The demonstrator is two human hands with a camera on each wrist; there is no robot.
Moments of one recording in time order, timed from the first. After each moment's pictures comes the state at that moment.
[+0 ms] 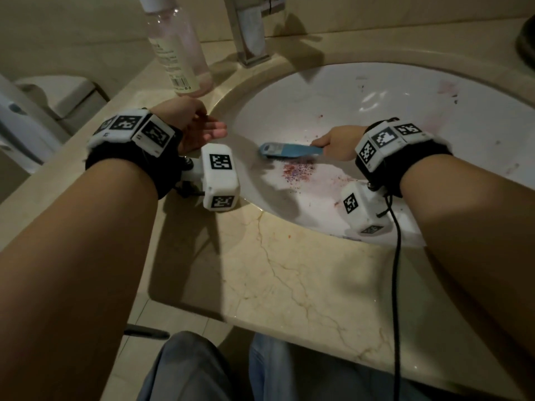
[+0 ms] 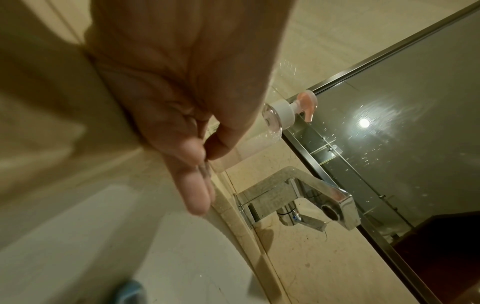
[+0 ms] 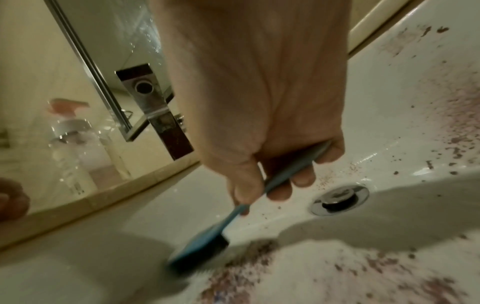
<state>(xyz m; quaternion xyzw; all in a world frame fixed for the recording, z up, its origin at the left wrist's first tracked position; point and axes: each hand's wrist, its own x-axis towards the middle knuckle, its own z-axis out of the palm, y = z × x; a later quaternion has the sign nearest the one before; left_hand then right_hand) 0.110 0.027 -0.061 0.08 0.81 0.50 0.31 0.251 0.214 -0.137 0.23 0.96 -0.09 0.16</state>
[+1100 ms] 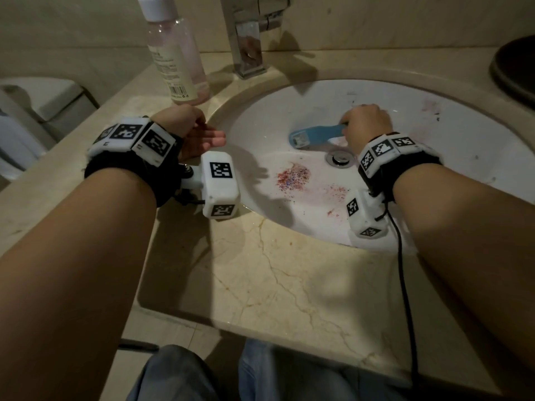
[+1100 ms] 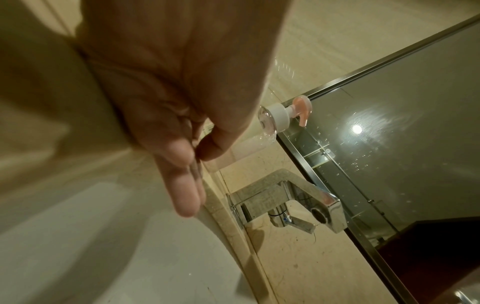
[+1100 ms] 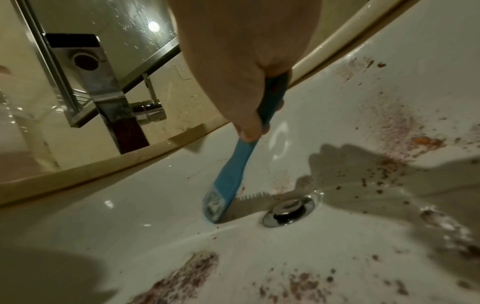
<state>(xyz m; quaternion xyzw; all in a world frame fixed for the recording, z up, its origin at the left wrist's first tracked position) 0.101 0.028 -0.066 0.09 0.79 0.51 0.32 0.258 0.250 -0.140 0.39 0.92 -0.02 -0.09</state>
